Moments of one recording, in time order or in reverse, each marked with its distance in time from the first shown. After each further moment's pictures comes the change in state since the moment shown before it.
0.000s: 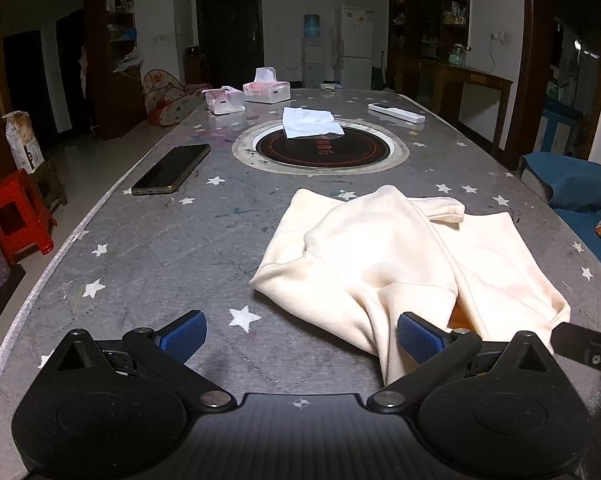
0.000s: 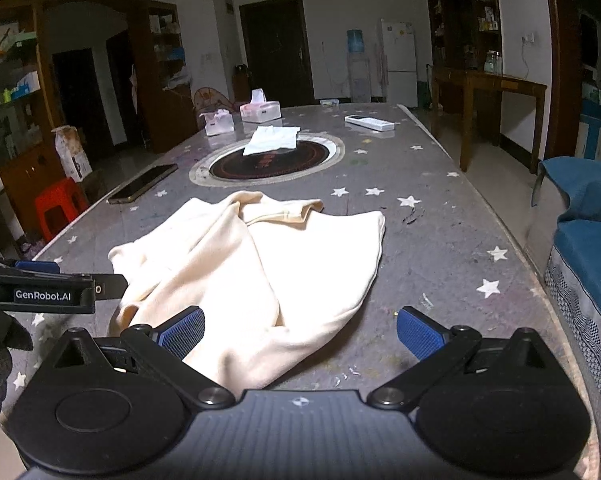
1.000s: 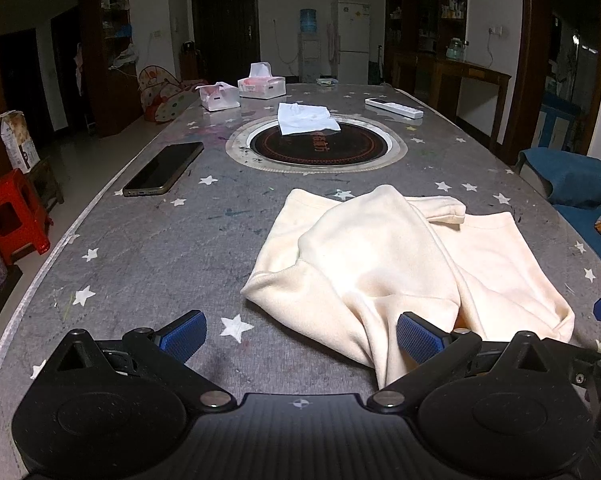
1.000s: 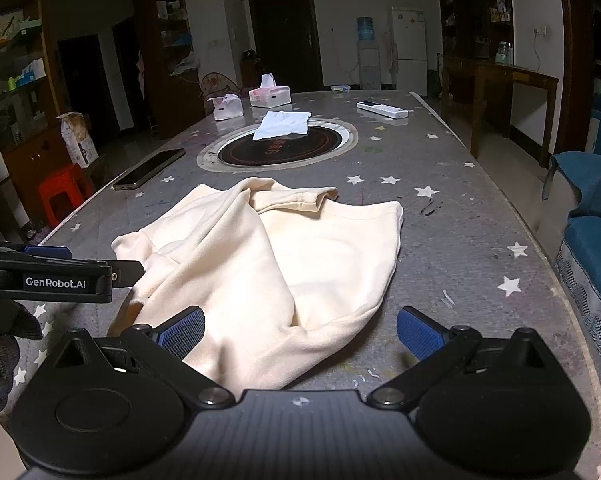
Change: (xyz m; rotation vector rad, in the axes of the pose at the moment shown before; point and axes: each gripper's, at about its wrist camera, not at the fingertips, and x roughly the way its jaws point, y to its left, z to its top) left arm 0.009 -0.004 0.007 0.007 0.018 -0.005; right arm 0.011 0.006 0.003 -0.014 0.037 0.023
